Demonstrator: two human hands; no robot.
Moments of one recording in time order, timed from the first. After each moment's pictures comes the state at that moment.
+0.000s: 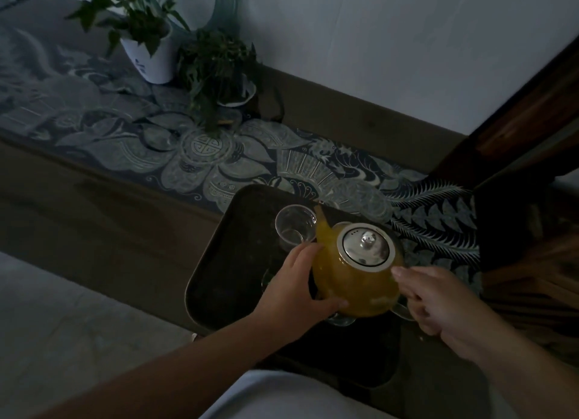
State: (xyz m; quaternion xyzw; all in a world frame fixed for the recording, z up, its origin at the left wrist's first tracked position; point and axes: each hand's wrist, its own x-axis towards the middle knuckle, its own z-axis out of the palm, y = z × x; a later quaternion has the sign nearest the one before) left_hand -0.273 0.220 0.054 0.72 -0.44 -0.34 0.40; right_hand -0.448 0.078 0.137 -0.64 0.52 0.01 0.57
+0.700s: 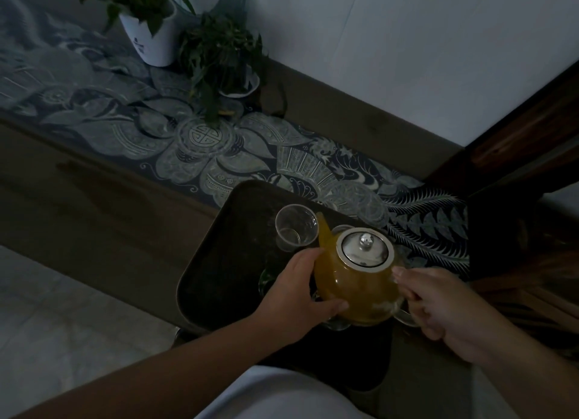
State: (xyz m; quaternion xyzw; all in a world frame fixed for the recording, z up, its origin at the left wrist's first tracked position) left_hand -0.272 0.218 0.040 0.67 -0.39 -0.42 0.47; right_hand -0.431 0.077 0.150 -0.63 0.55 0.04 0.55
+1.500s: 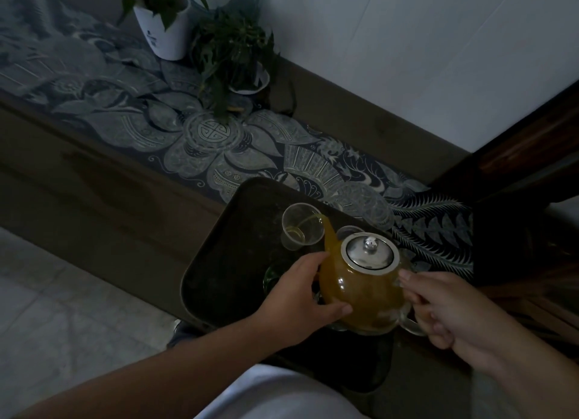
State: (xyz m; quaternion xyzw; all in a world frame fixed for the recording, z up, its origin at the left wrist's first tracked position) left_hand -0.270 0.226 0.042 0.65 -0.38 -0.44 0.48; right_hand -0.427 0.081 0.161 -0.61 0.55 0.08 0.56
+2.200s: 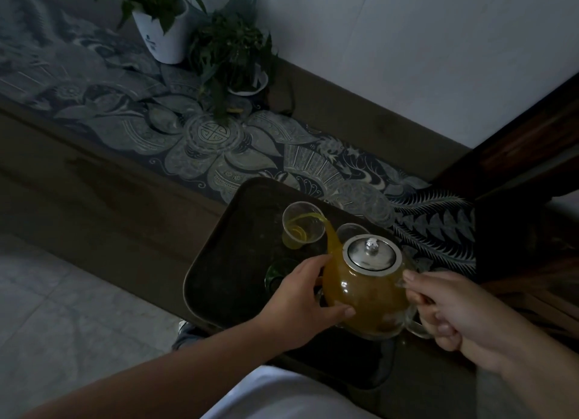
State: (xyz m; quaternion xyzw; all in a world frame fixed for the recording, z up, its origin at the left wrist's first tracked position) left_hand -0.277 0.229 0.030 0.65 -0.38 -0.45 0.48; right_hand -0.437 0.082 0.162 -0.59 0.55 0.10 0.58
